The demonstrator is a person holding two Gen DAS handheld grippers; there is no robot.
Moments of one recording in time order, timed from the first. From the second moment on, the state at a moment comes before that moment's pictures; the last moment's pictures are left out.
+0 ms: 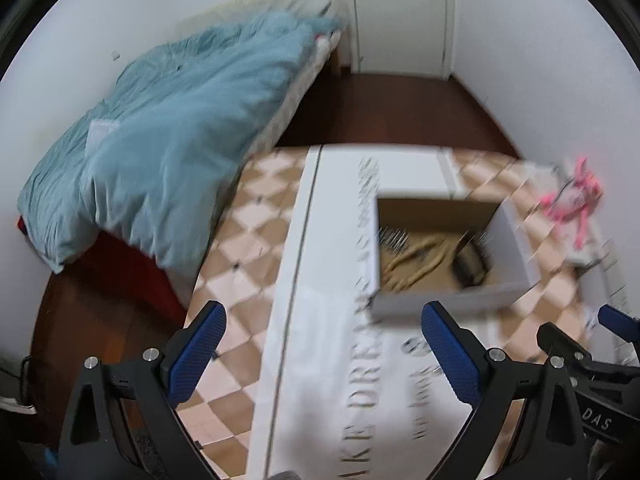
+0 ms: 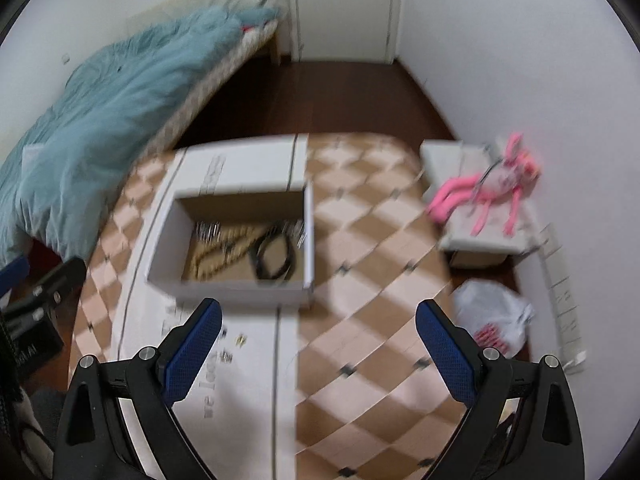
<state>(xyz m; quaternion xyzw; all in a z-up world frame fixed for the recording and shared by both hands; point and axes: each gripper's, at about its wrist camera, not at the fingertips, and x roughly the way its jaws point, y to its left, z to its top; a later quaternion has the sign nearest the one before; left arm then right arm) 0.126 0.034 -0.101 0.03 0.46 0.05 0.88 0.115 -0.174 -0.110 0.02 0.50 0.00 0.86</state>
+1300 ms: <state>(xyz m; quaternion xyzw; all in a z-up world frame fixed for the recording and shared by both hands) 0.140 0.011 -0.207 0.03 0.54 -0.02 0.84 0.105 -0.176 -0.201 0.06 0.51 -0.01 0.86</state>
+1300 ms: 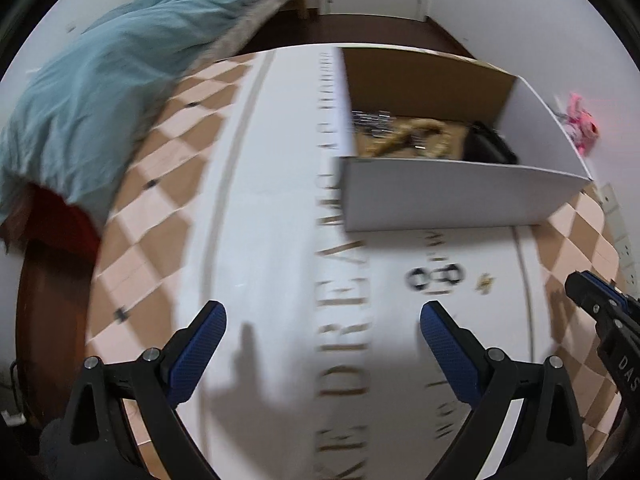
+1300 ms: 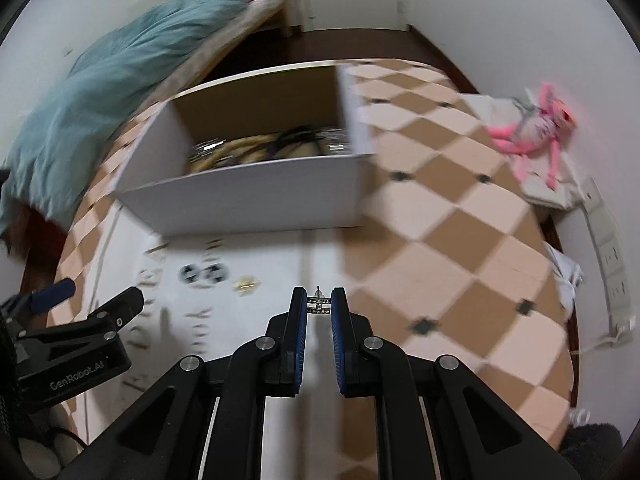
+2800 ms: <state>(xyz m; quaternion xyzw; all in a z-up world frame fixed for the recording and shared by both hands) 0.193 -0.013 -0.109 -0.06 0.49 -0.15 0.86 0.164 -0.191 -0.118 0.11 0.48 0.05 0.87</state>
